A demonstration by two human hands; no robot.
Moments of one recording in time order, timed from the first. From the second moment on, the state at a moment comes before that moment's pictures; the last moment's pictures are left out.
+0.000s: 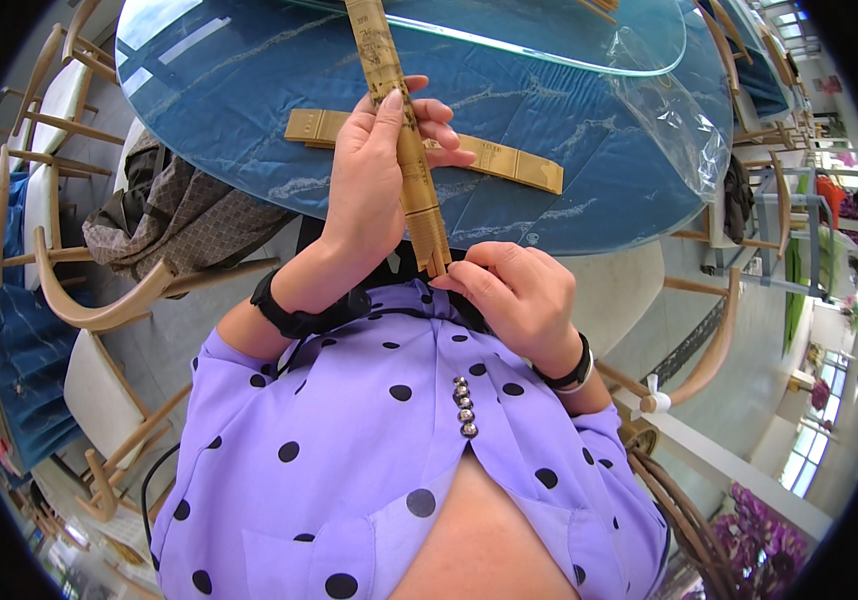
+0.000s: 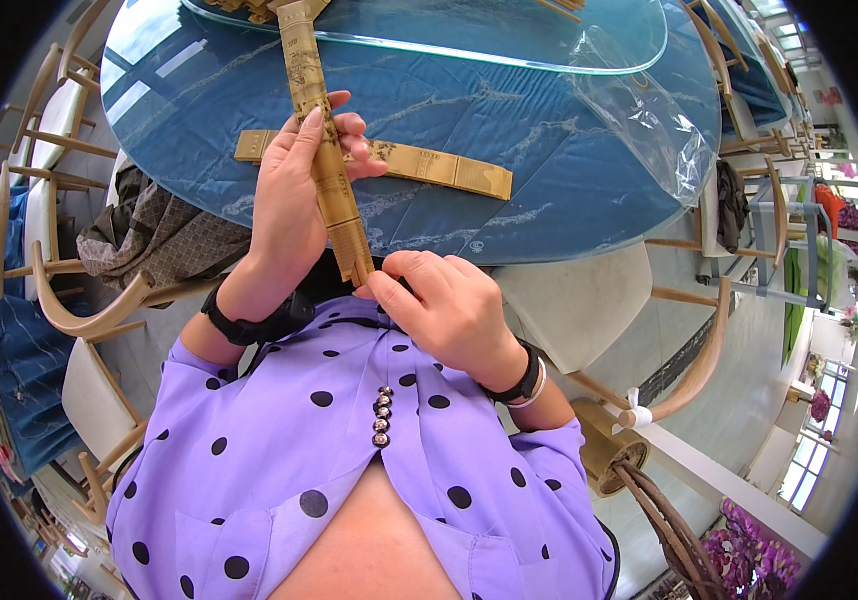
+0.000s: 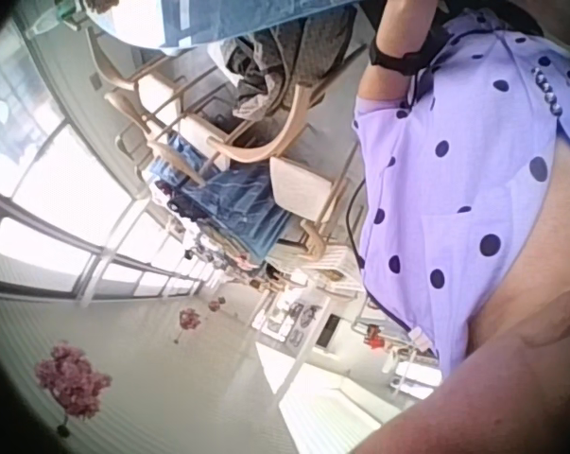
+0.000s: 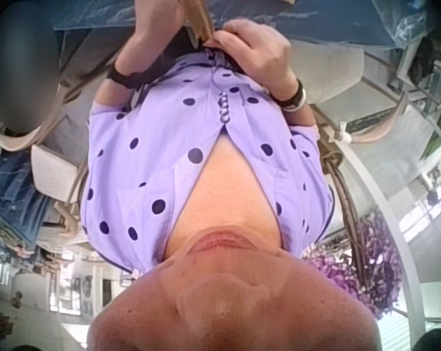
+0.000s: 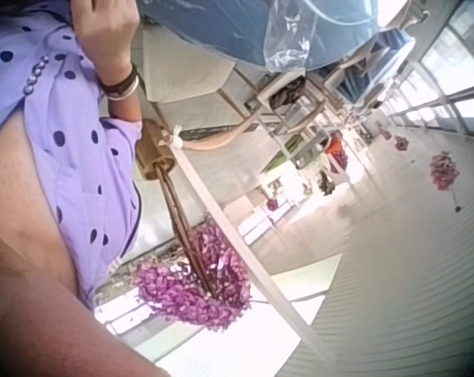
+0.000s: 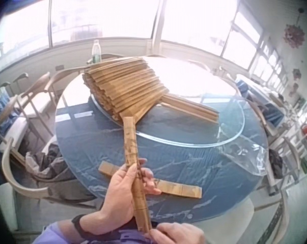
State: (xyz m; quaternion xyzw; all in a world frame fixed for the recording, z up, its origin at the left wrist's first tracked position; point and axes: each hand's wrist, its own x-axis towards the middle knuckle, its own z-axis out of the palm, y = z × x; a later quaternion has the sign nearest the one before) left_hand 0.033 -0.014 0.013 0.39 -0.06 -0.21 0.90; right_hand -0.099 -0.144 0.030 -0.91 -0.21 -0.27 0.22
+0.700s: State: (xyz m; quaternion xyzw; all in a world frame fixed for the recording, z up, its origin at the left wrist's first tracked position) left_hand 0.022 -0.020 0.018 0.44 -0.11 -0.23 0.86; right_hand -0.091 -0.140 0.036 -0.93 -0.15 -0.24 0.25
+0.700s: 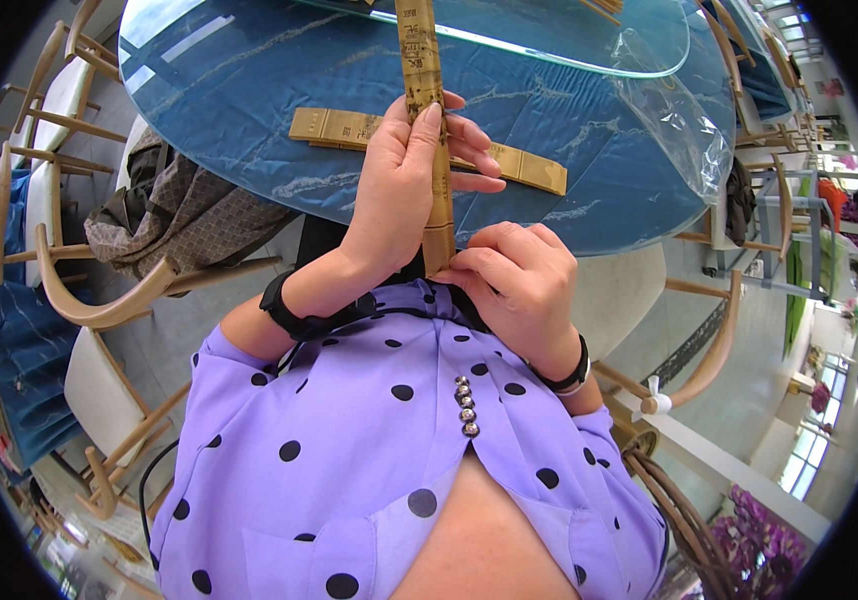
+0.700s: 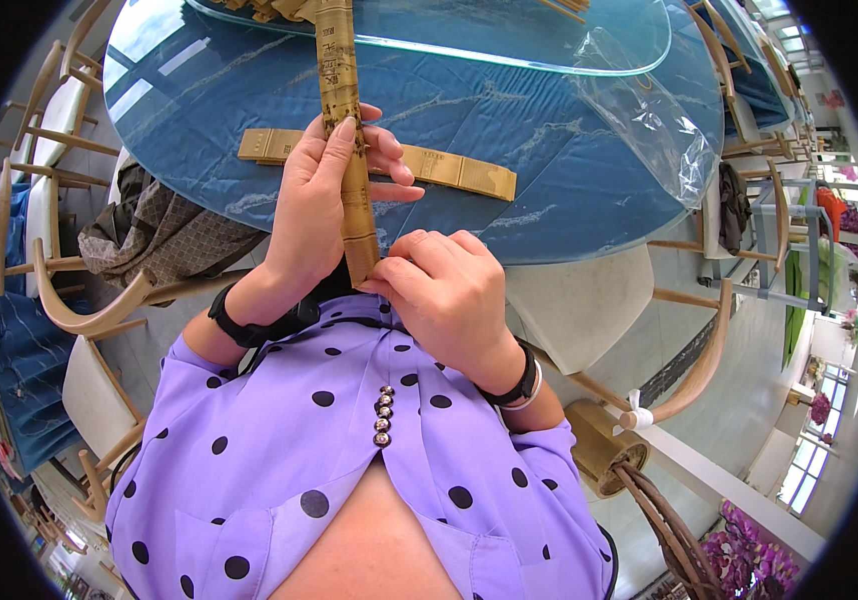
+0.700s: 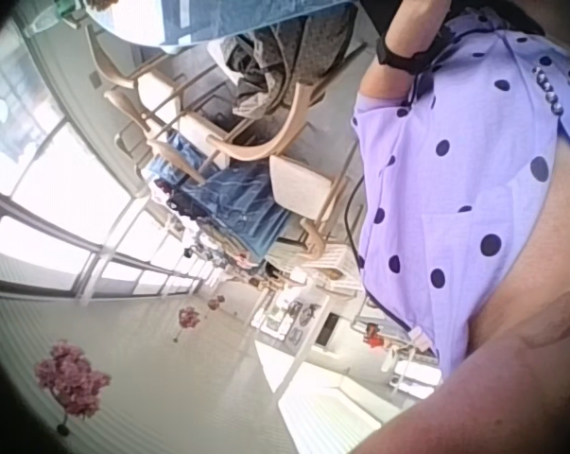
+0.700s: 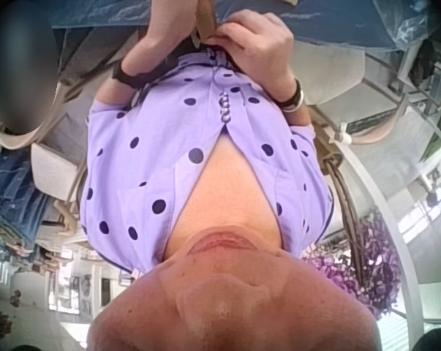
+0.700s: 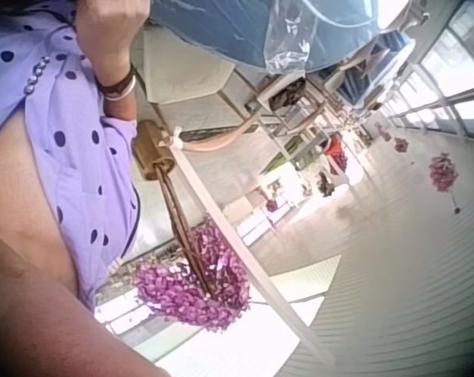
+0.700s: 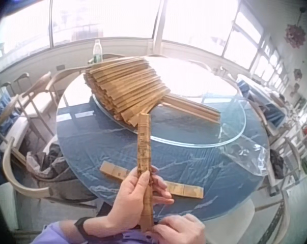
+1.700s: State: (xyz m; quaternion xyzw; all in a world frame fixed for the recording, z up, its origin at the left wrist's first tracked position) left_hand 0.026 -0.021 0.019 0.42 -0.03 -0.25 0.87; right_hand -0.089 -0.150 0.035 -0.92 -0.25 -0.27 0.16
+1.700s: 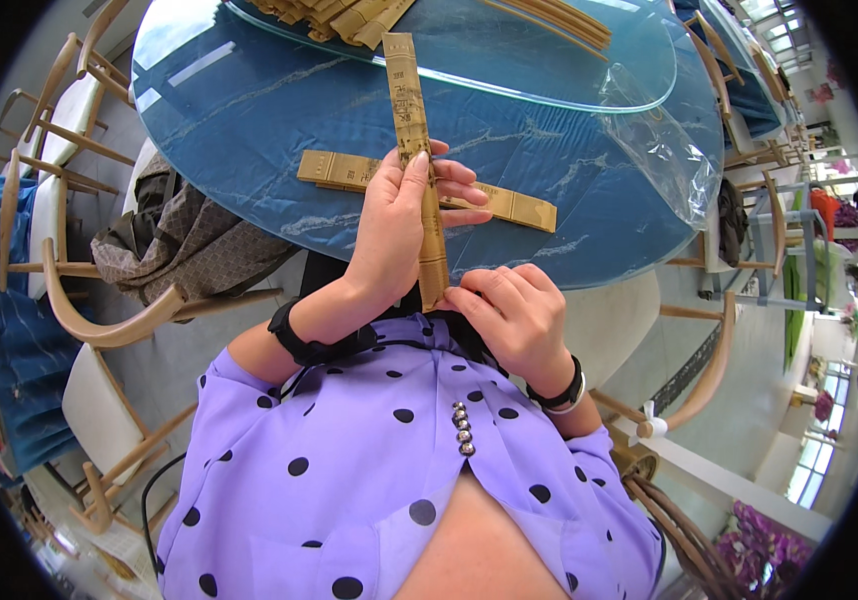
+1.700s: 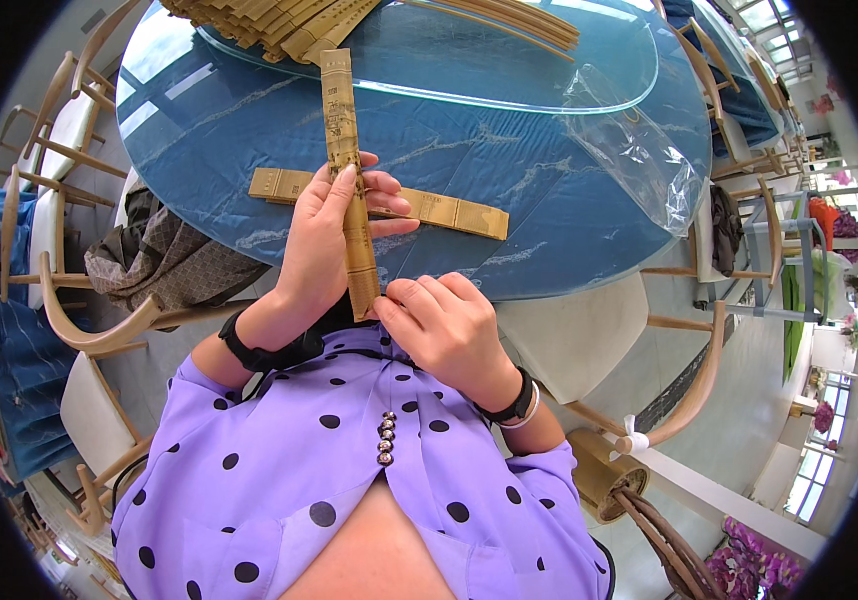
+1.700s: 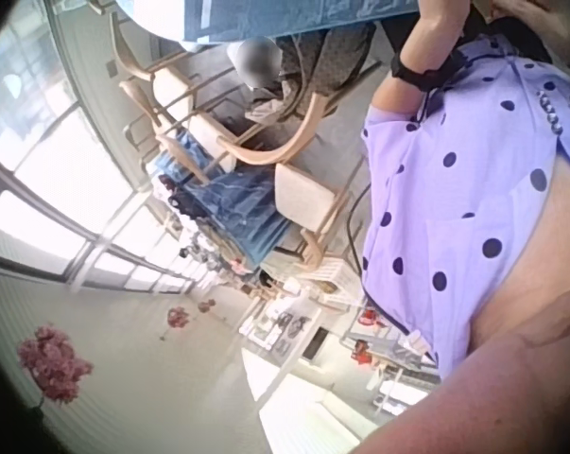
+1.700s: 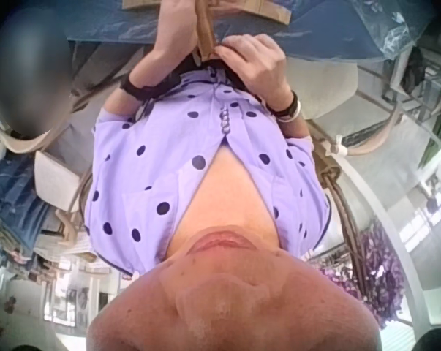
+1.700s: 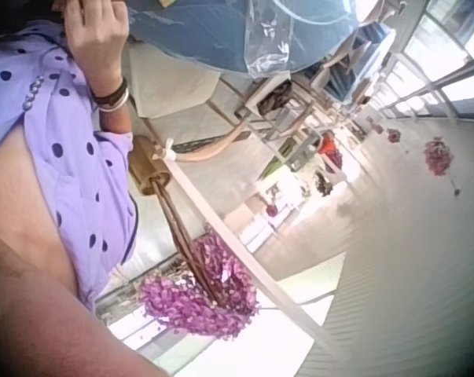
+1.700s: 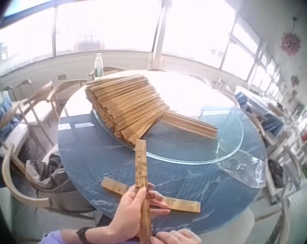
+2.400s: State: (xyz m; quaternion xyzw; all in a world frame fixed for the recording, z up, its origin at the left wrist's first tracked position) left_hand 0.203 0.032 0.114 0.79 -0.36 0.25 0.43; right_hand -0.078 -0.176 0.051 -0.91 -0.19 -0.29 0.24
